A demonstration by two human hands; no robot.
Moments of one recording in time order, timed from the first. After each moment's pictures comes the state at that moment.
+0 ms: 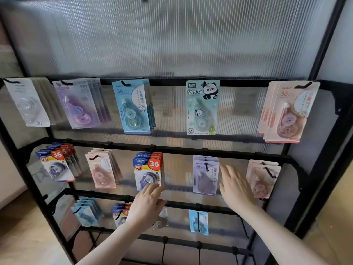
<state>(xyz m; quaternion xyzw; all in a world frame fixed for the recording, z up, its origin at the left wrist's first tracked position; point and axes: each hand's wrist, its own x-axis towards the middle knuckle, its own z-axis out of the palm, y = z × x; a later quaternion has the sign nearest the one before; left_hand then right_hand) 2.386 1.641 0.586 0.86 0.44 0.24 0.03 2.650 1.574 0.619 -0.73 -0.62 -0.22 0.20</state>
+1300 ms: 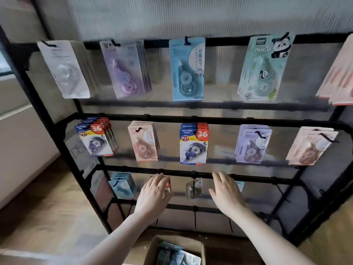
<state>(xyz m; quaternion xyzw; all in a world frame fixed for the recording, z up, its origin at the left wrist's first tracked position) 2.233 1.667 0.533 0.86 0.47 0.18 0.08 2.462 1.598 0.522 -0.77 -0.62 -0.05 0.14</state>
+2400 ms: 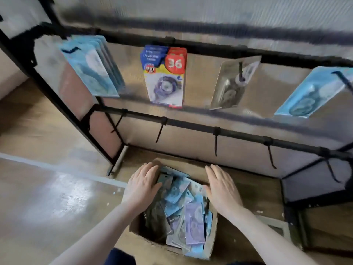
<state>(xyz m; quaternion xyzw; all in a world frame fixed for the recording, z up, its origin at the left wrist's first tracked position) 2.176 1.668 0.114 0.81 0.56 0.05 0.16 2.410 1.607 0.133 -0.72 -0.68 0.14 -0.01</state>
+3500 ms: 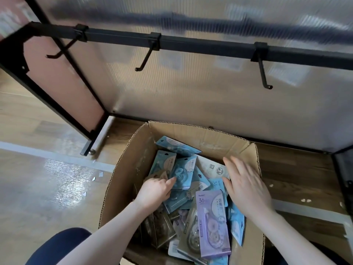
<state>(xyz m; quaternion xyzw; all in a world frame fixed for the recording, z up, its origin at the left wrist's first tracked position) 2.187 1.689 -0.191 0.92 0.38 -0.08 0.10 2.437 1.608 -0.134 -0.72 -0.69 -0.01 0.08</state>
